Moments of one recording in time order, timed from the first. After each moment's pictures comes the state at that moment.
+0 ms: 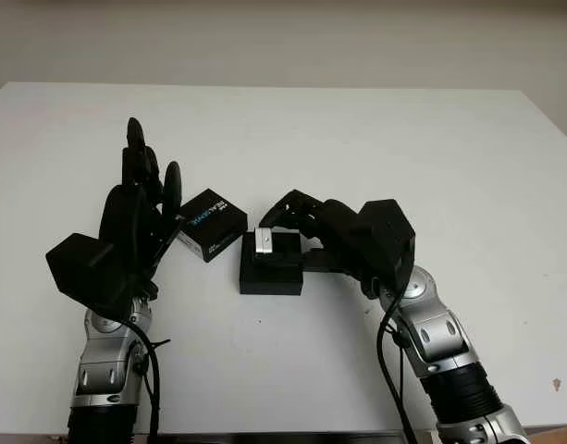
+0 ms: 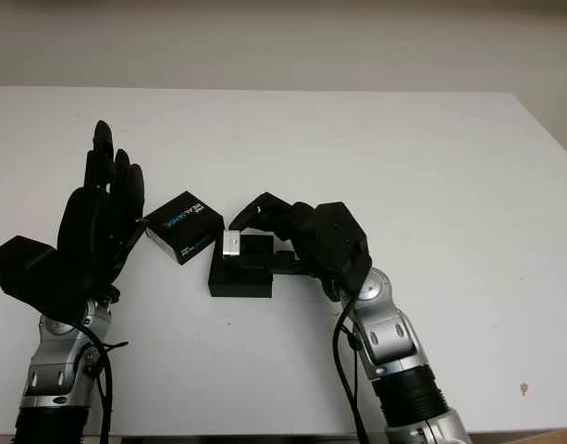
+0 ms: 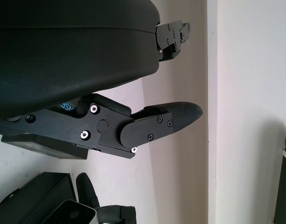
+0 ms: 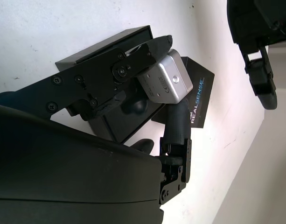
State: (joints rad) left arm -0.20 0.13 0.16 -0.02 -0.12 -0.06 -0.07; right arm -0.37 -0.17 0.21 0.08 -0.07 0.26 0.33
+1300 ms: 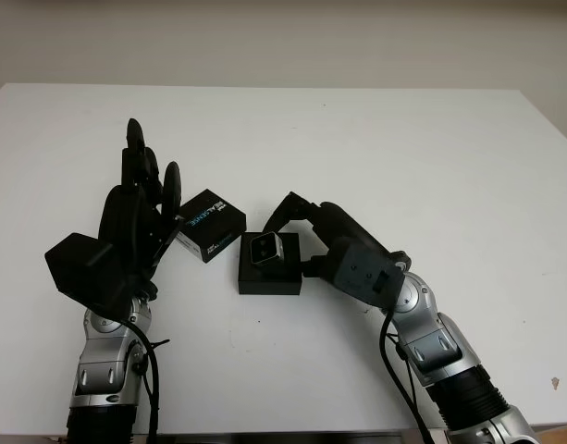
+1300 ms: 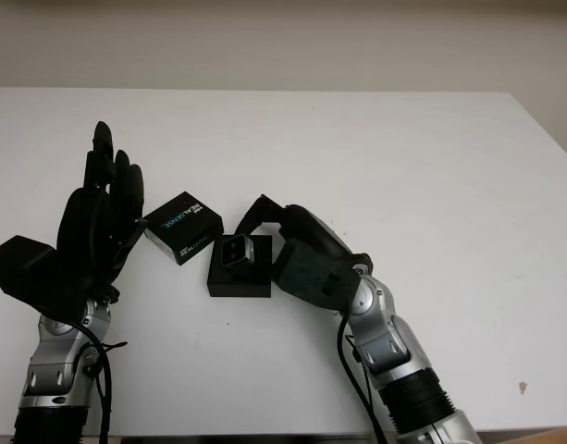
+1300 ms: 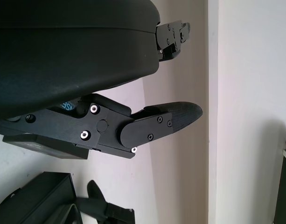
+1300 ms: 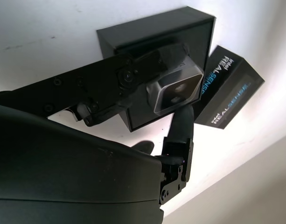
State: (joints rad) left arm -0.20 0.14 0.16 -0.02 -0.13 -0.05 -0.07; right arm -0.36 -0.27 0.30 0.08 -0.40 0.07 0.24
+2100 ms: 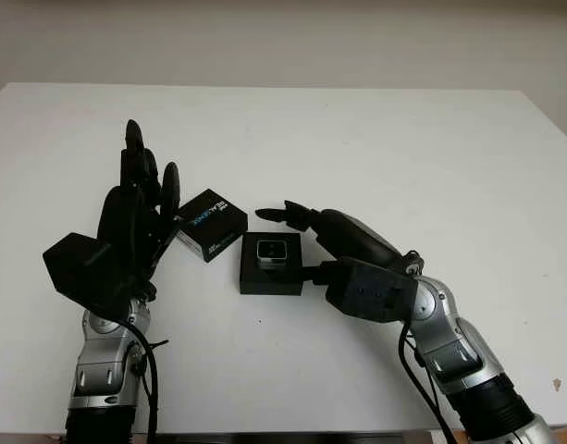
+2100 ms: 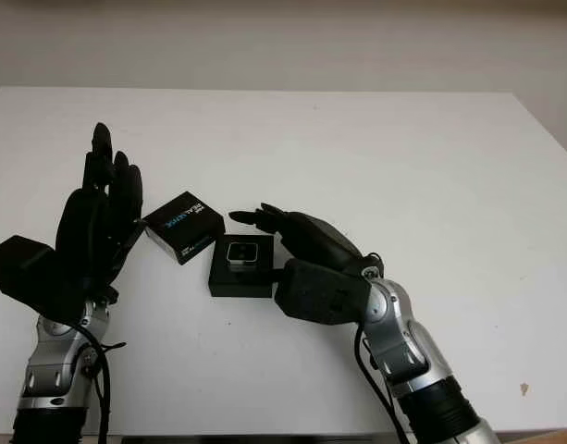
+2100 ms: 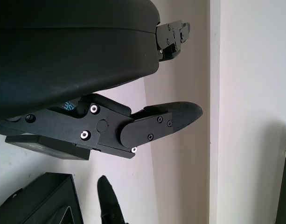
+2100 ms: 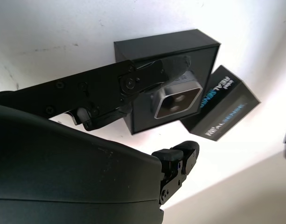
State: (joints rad) left arm -0.20 0.14 0.17 -0.03 -0.13 -0.04 -0.07; right arm -0.31 -0.34 0.30 -0.04 -0.43 0.03 0.32
